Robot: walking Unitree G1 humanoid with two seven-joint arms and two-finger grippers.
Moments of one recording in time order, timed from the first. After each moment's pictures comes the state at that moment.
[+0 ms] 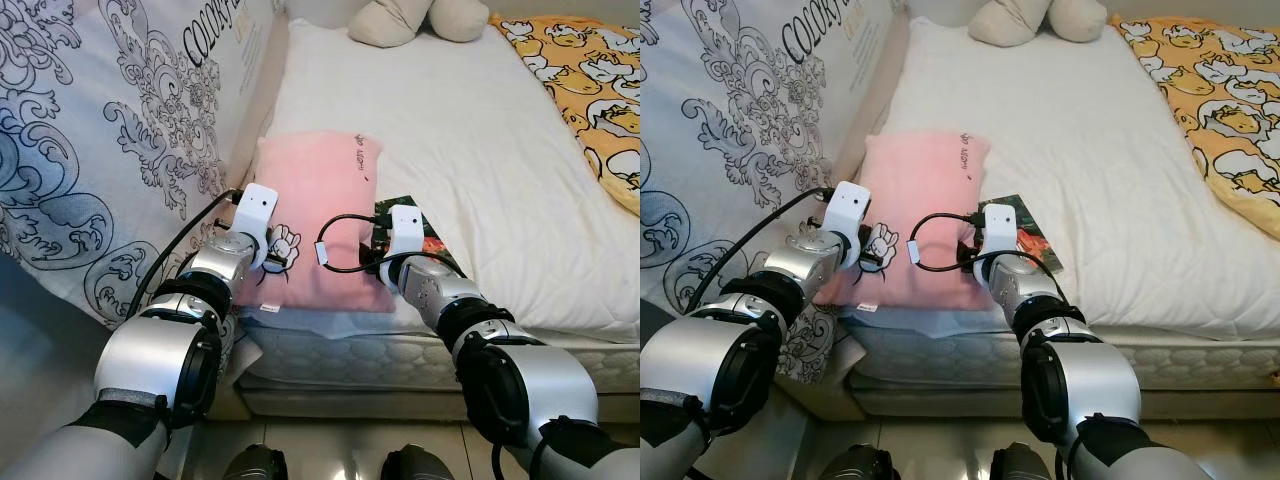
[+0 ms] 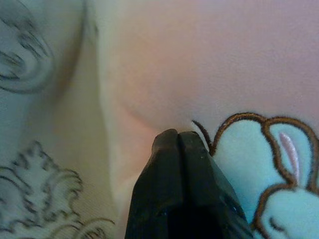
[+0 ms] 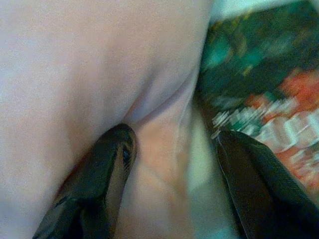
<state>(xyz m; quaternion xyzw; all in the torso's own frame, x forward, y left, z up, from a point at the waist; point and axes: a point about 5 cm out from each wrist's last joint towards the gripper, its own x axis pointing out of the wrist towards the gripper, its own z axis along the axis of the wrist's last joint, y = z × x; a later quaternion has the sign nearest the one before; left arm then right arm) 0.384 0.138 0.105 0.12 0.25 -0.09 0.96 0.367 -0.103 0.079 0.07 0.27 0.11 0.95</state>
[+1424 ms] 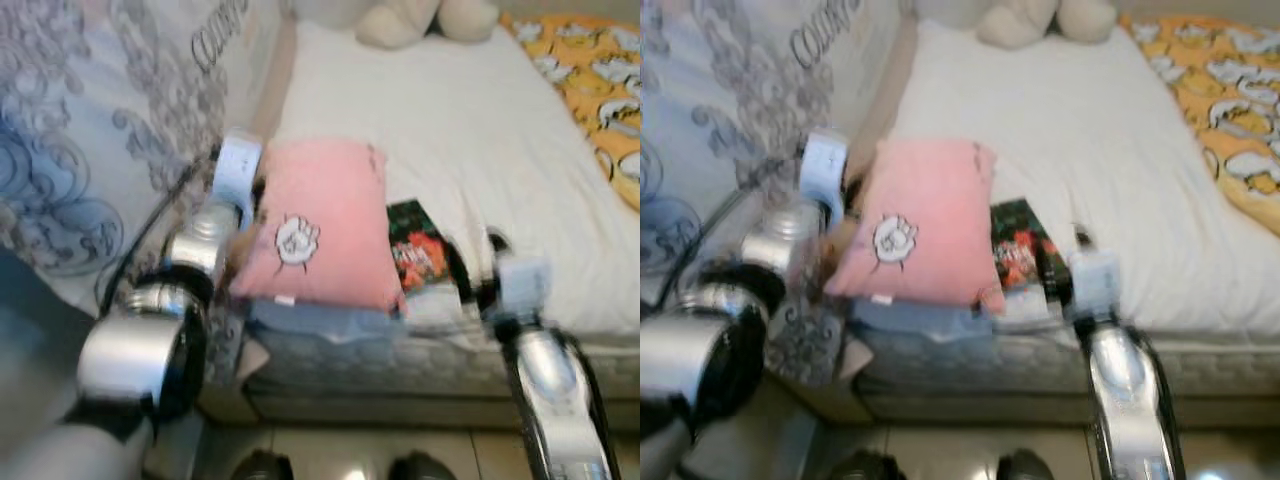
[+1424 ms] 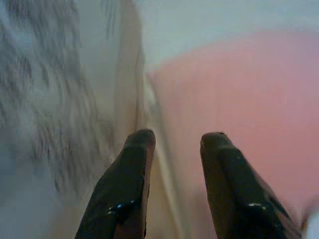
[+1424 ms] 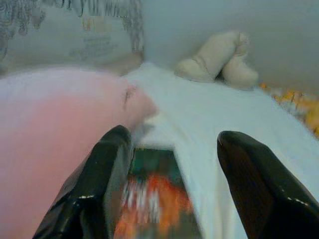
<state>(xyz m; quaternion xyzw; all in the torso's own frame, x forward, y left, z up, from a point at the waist) 0.391 0.155 0.126 0.11 0.13 -0.07 0.98 0.239 -0.191 0.099 -0.10 -0.05 0.08 0.99</state>
